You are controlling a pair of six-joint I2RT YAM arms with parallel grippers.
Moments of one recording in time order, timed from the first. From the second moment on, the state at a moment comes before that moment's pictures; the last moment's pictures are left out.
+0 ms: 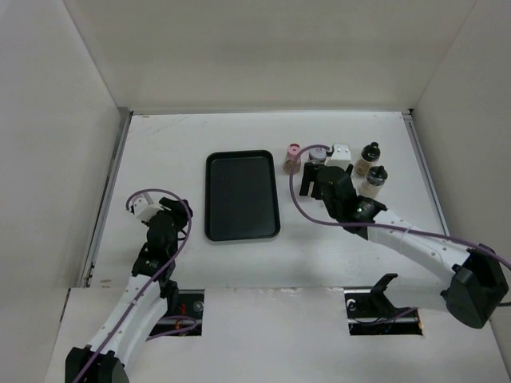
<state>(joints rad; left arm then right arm) -0.22 0.55 0.16 0.09 -0.41 -0.81 0.73 1.17 0.79 -0.10 0.58 0.42</state>
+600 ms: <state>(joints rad) -0.23 0.53 0.12 0.18 -0.38 -0.82 0.58 1.43 0.96 -0.04 0.48 0.35</state>
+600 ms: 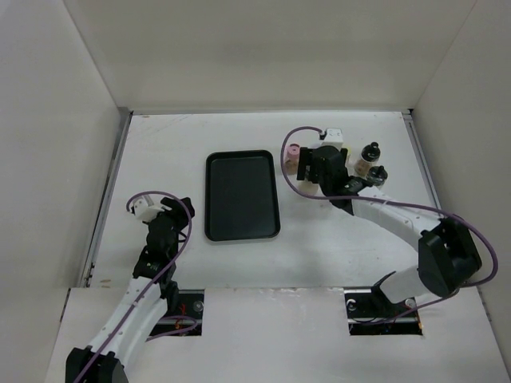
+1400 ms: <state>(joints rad) -0.23 0.51 0.09 0.26 -0.33 -0.83 0.65 1.57 1.06 -0.06 0.58 0.26</state>
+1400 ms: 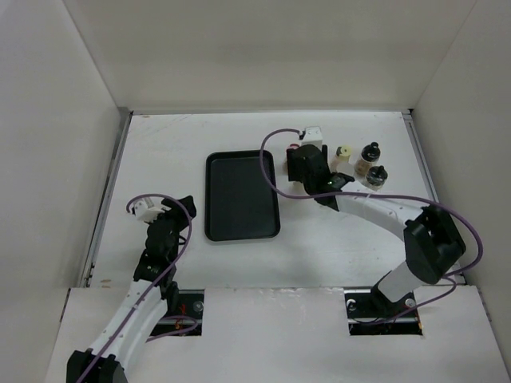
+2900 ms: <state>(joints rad) -0.12 0.60 0.06 0.27 -0.26 -0.95 1.14 1.72 1.21 0.13 0.43 0.28</state>
